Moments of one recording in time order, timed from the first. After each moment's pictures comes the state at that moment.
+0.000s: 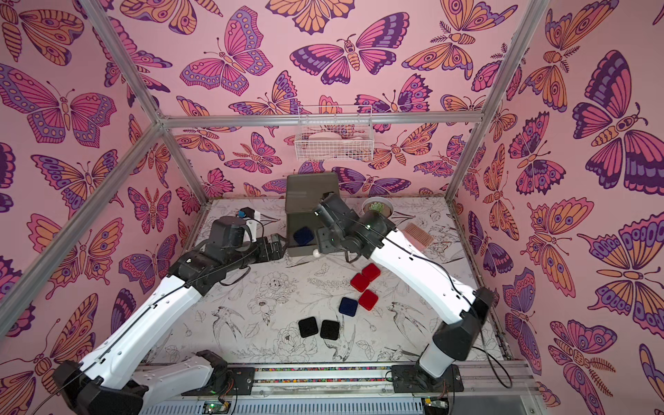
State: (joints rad) left arm -0.46 1.13 1.16 -0.67 0.08 -0.53; right arm 0.91 1.69 1.90 -1.13 0.24 0.42
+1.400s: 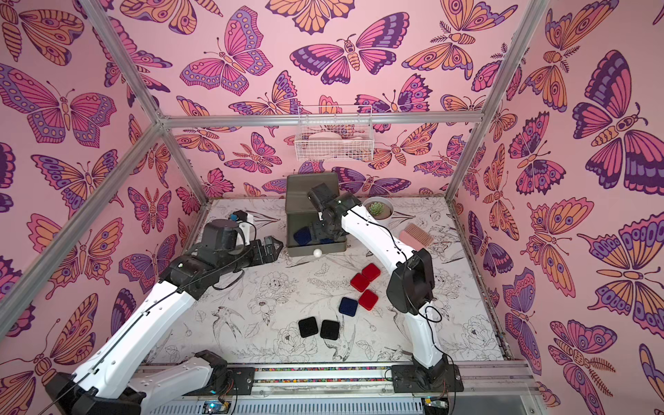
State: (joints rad) left arm -0.43 1.09 1.14 -0.71 0.09 -0.53; right arm 0.74 2.10 2.13 -1.15 0.08 0.33
